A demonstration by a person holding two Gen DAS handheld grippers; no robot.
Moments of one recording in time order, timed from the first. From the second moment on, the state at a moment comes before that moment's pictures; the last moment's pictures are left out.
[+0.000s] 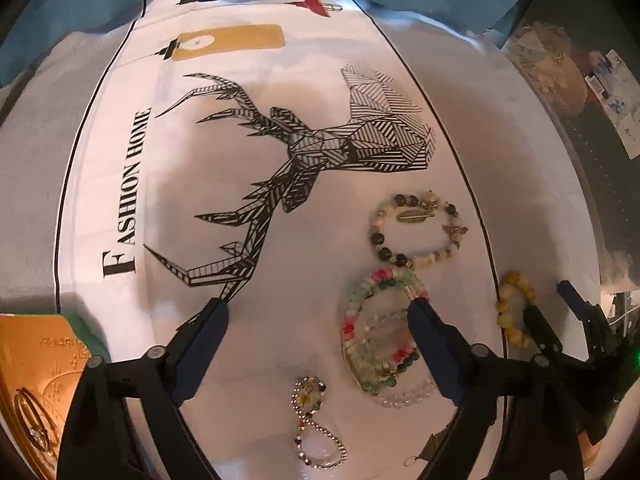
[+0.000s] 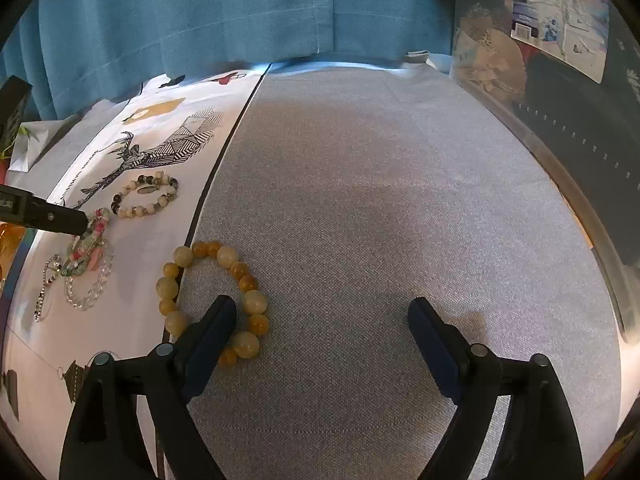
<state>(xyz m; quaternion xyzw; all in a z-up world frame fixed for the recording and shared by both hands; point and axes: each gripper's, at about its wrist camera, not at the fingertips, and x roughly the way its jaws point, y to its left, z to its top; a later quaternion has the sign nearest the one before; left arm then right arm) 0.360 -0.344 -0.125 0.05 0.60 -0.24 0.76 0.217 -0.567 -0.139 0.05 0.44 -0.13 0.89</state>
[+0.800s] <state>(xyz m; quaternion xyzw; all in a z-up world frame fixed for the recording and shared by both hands) 0.336 -0.334 -0.080 0.09 0.55 -0.29 0.78 0.192 -0.540 -0.085 0.03 0.39 -0.11 0.91</state>
